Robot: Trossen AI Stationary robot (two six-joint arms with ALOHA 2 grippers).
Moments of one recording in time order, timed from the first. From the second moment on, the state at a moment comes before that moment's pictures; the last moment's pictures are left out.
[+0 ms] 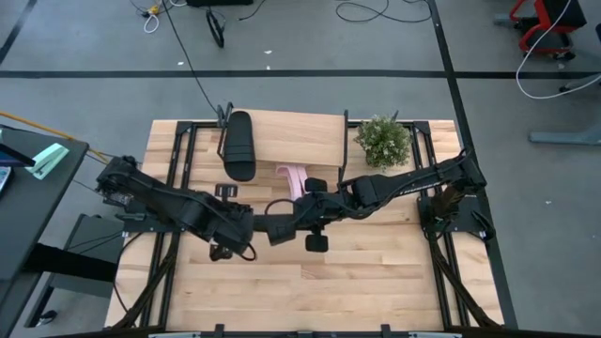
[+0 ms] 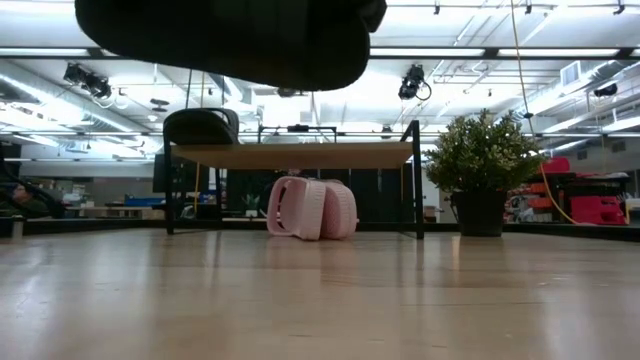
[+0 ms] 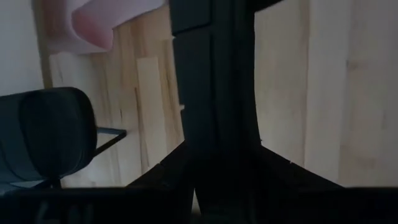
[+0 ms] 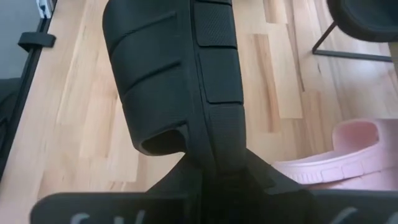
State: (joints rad) left arm -0.47 1.56 1.65 -1.56 -0.34 -0.38; right arm 0.21 1.79 1.66 -0.74 0.16 0.16
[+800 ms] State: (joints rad) left arm -0.49 1.22 1.65 -1.54 -0.74 -0.60; right arm 0.11 1.77 1.66 -0.76 0.40 0.21
